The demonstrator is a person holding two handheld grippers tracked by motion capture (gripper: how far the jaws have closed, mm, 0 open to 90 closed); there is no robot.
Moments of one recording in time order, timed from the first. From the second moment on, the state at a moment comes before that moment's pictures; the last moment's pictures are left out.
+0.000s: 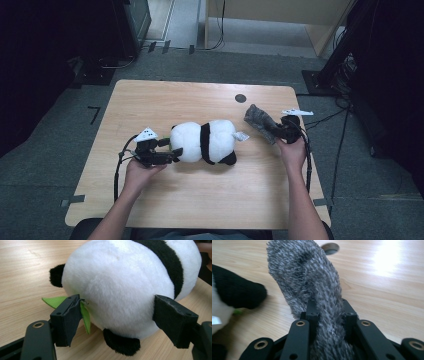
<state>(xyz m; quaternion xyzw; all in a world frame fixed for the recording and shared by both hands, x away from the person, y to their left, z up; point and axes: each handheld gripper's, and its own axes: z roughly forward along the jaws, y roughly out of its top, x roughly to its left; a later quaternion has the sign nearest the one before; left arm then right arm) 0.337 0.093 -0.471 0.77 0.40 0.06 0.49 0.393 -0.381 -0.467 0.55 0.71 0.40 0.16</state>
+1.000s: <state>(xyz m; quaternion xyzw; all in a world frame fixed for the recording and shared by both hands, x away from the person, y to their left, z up) 0.340 0.068 -0.474 0.79 0.39 0.07 0.47 0.384 -0.333 -0.413 0.49 0.75 0.42 0.15</state>
